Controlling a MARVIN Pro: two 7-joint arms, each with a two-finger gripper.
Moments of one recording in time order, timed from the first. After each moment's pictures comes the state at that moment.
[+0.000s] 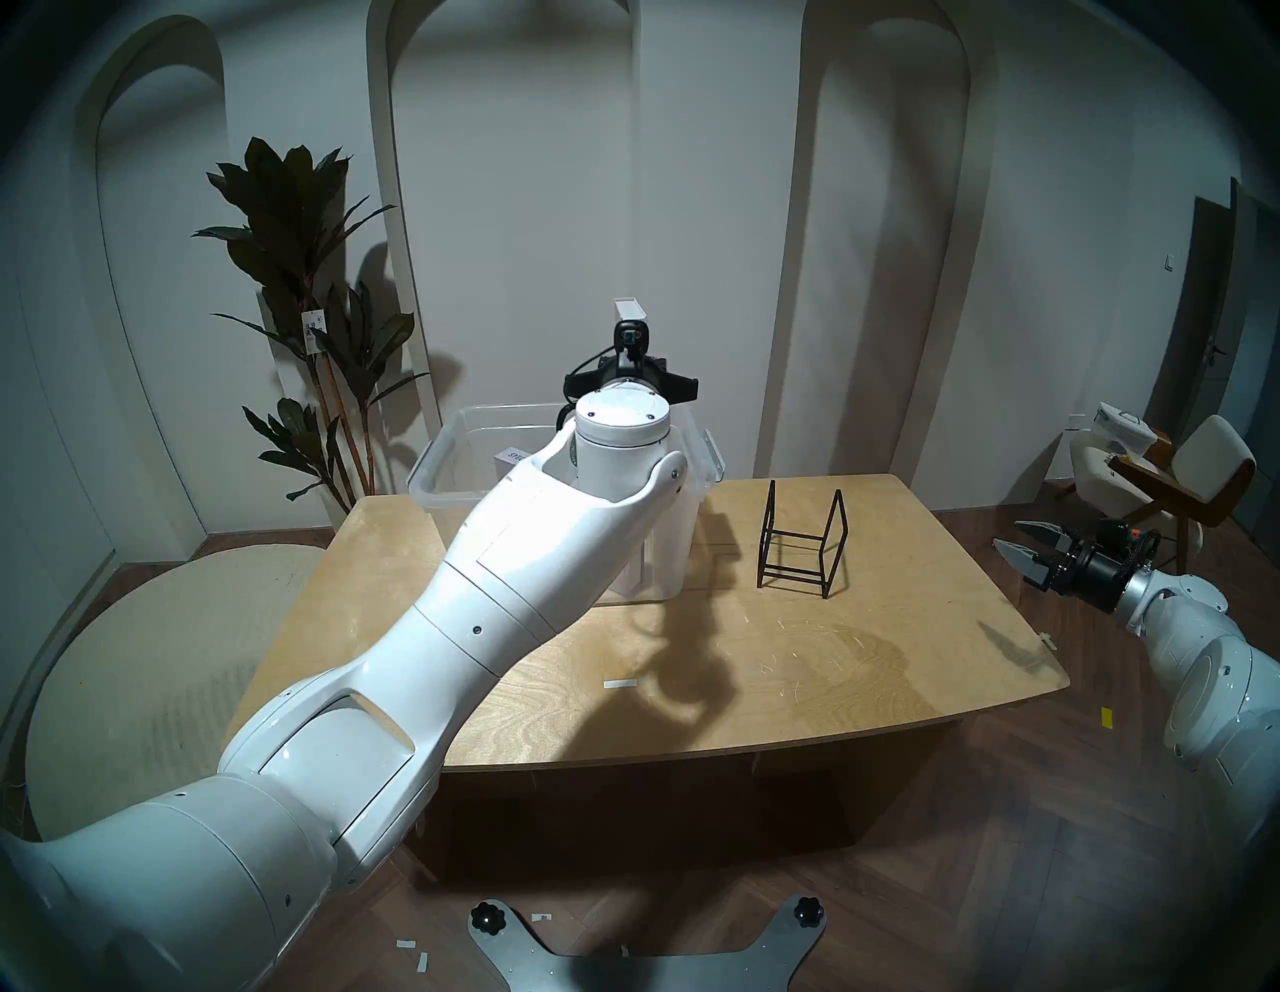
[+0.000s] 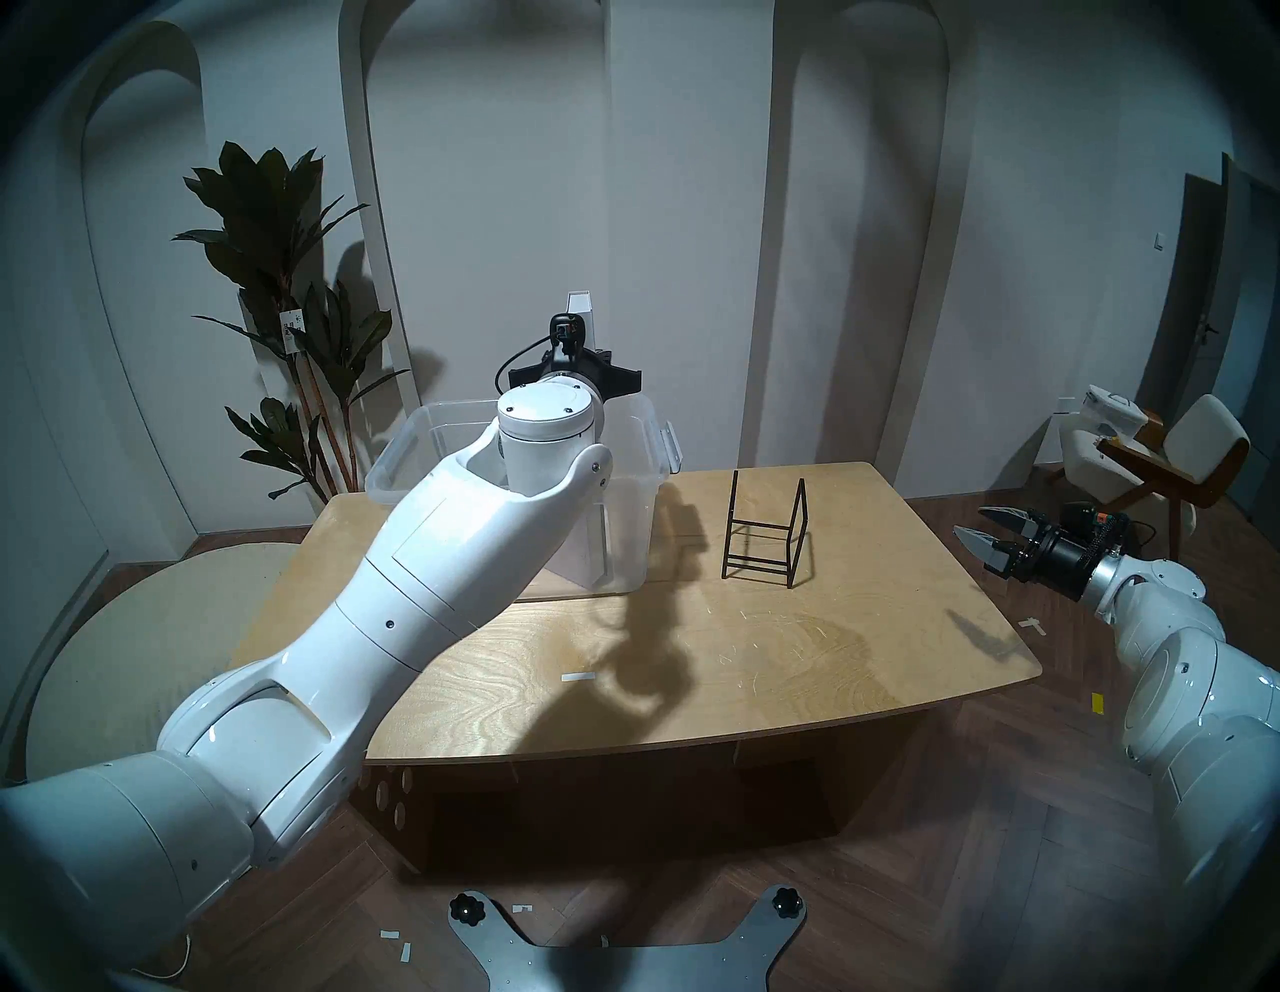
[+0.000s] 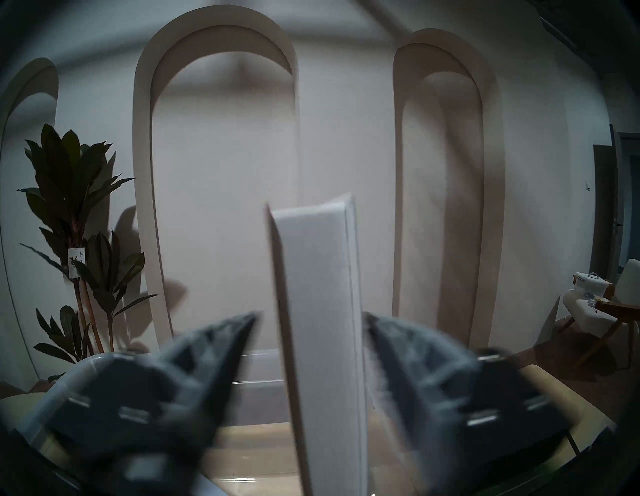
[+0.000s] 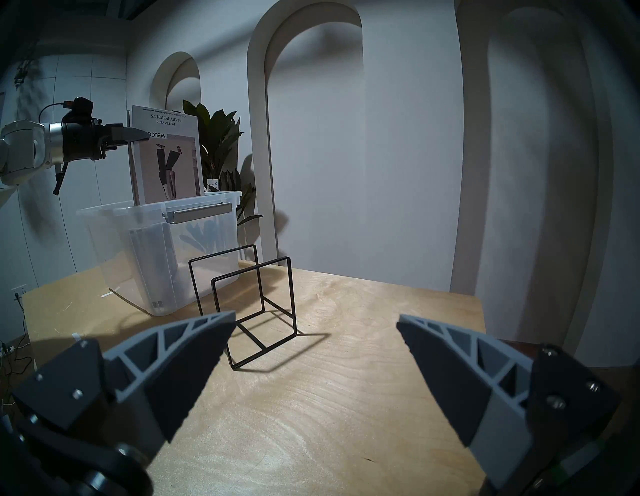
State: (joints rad) left arm 0.78 -1.43 -0.86 -1.43 -0.55 0.39 0.64; right arm -0.73 -0.82 2.04 -0.20 -0.01 -0.25 1.44
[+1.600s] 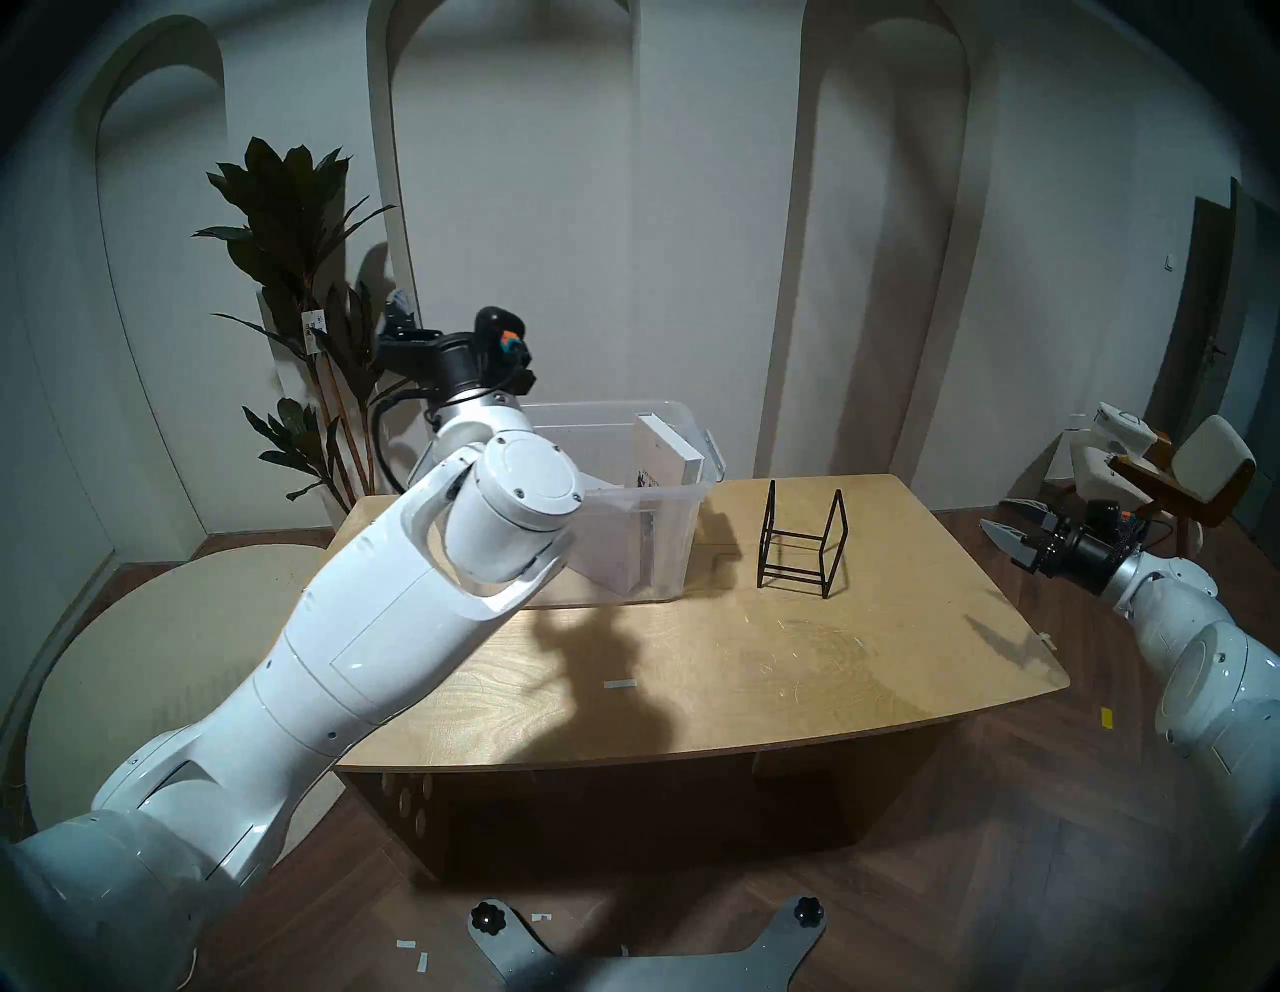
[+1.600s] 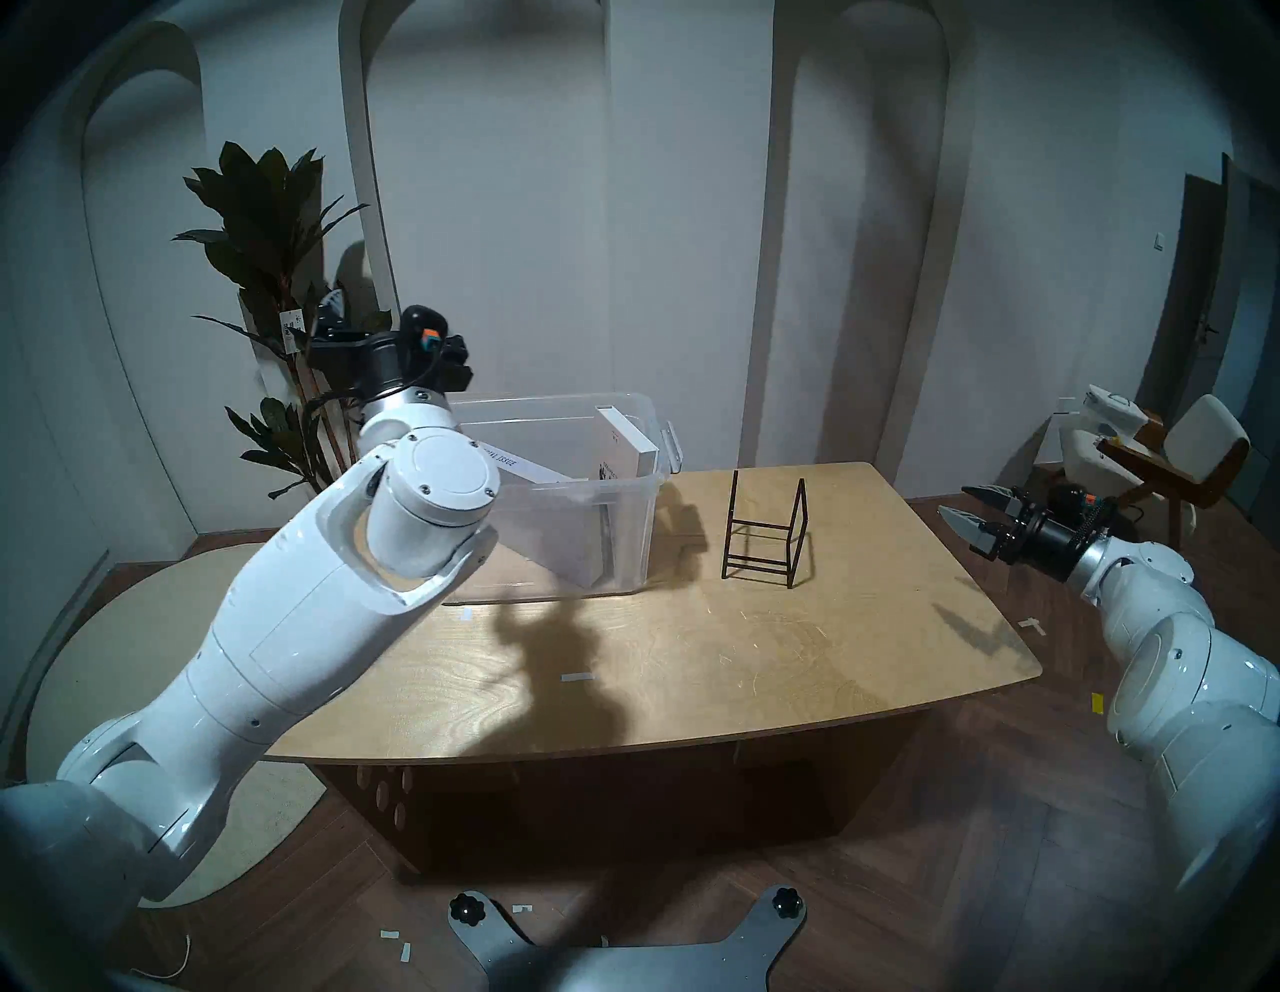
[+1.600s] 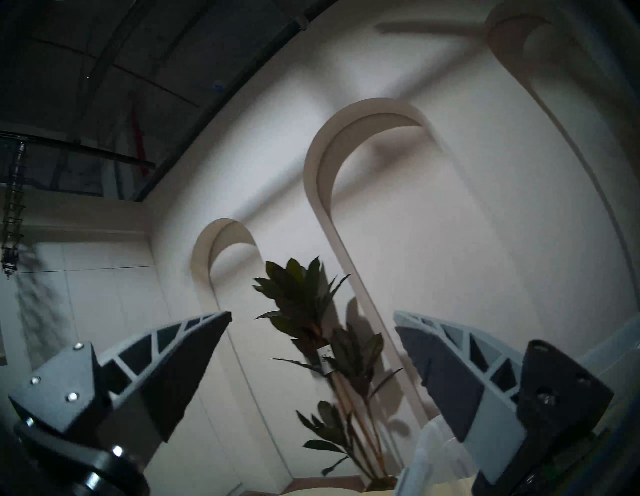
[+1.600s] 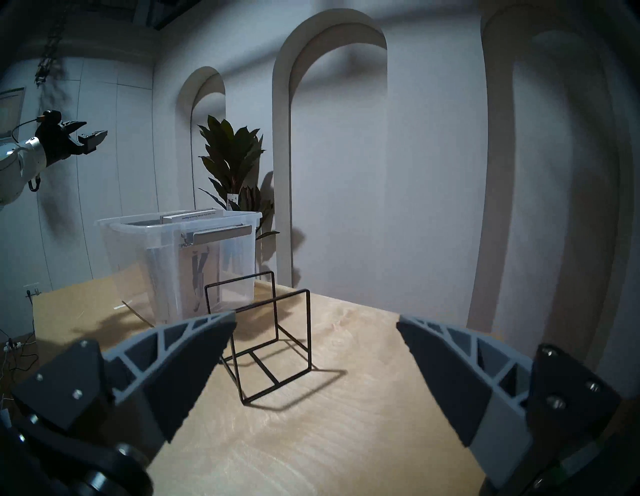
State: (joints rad) left arm 0.99 -1.03 -0.91 -1.88 -0.14 0.69 1.03; right arm -0.67 -0.87 2.05 -0.22 0.00 -0.28 1.48
